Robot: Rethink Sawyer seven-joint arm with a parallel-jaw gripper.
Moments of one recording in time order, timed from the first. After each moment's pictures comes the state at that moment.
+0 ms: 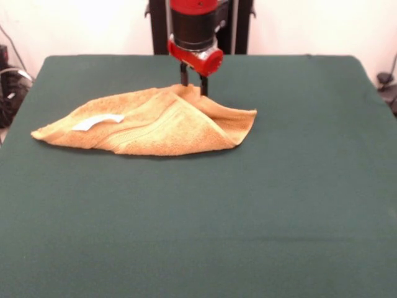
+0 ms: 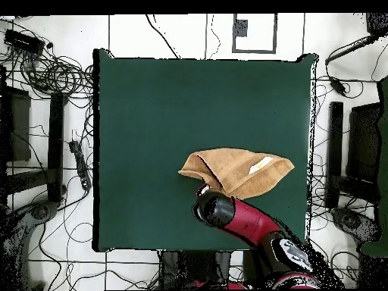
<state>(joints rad) -0.30 -0.52 -0.05 2.00 0.08 0.19 2.13</state>
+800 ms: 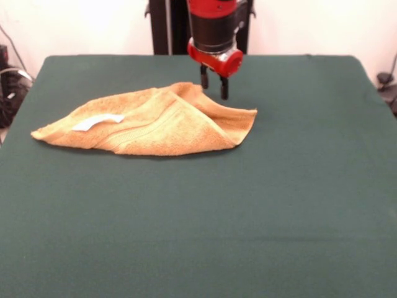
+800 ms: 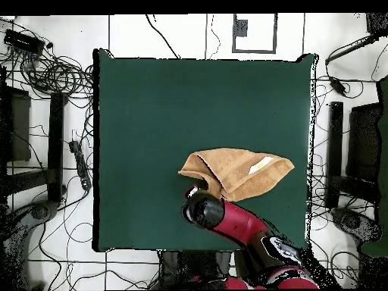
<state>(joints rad) -0.30 -0.50 0.00 2.05 0.11 0.15 2.13</state>
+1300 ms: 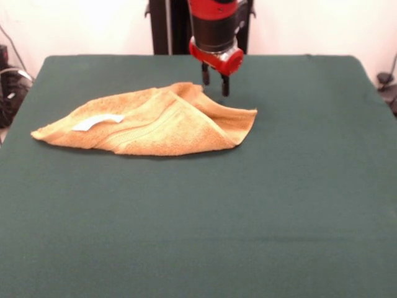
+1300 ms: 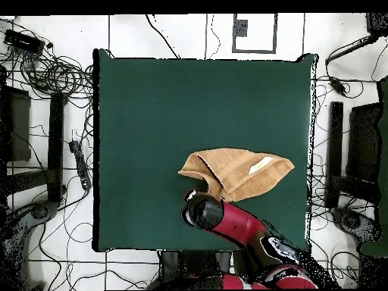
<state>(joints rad) -0.29 -0.50 -0.02 2.05 0.11 0.20 2.13</state>
